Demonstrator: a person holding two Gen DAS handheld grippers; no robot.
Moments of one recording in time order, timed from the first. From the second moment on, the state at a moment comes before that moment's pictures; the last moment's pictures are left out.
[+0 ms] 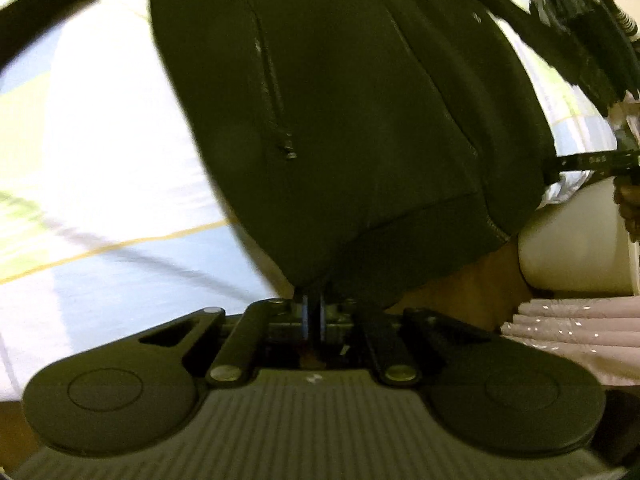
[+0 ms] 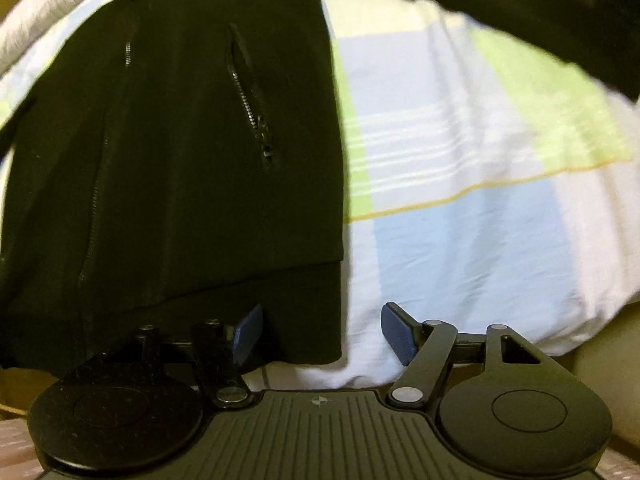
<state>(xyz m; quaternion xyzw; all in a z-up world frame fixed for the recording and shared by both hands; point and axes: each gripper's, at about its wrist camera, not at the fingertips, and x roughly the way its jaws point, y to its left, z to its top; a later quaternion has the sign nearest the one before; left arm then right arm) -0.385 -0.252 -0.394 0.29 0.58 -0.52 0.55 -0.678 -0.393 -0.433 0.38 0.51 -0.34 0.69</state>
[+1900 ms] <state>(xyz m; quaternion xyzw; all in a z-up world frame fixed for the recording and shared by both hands) -0.052 -0.161 -0.403 0.63 0.28 -0.38 0.62 -0.232 -0.368 -0.416 0.23 0.60 -0.15 0.75</state>
